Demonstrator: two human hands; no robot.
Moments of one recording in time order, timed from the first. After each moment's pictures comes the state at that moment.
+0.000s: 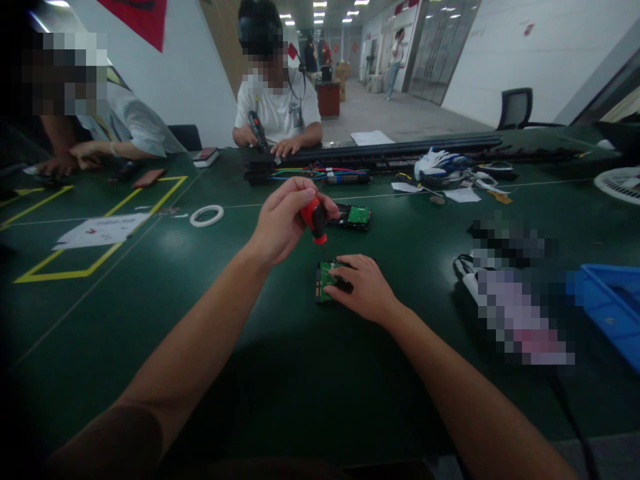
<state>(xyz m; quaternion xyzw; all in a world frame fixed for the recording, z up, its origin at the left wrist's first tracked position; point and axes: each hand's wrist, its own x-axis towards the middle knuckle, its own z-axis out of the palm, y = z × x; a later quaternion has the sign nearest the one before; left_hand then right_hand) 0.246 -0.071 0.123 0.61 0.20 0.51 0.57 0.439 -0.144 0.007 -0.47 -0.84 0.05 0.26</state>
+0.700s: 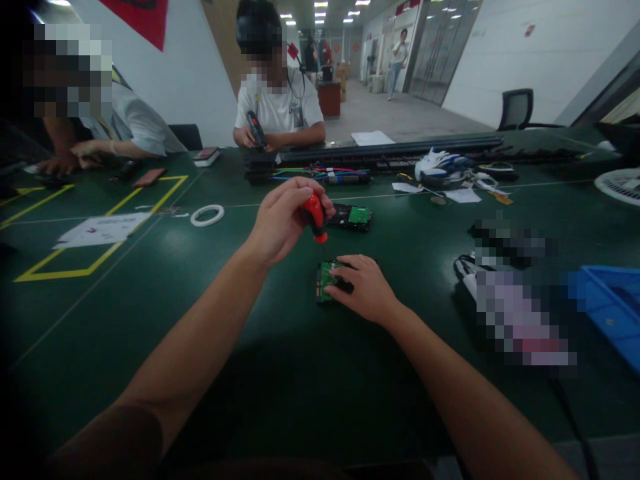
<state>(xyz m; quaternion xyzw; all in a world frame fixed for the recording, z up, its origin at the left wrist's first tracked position) 0.244 -0.071 0.127 0.60 0.20 0.53 0.57 0.439 -0.144 0.008 -0.47 -0.84 0.05 0.26</state>
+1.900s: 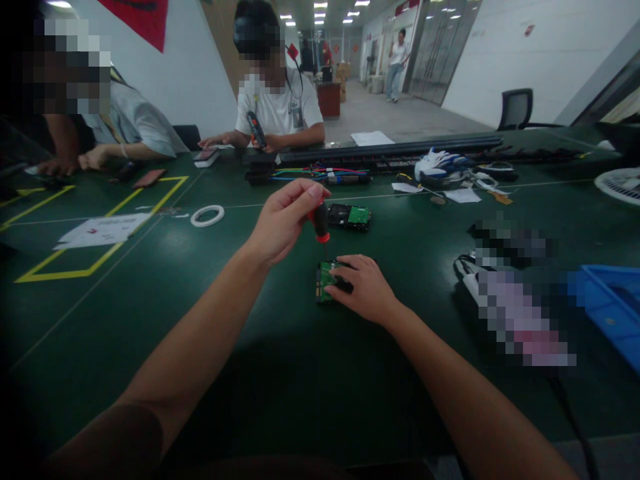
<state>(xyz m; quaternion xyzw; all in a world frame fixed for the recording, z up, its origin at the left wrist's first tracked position) 0.243 -0.067 0.124 0.65 0.22 0.52 0.51 0.438 -0.144 0.007 -0.47 -0.84 0.05 0.27</state>
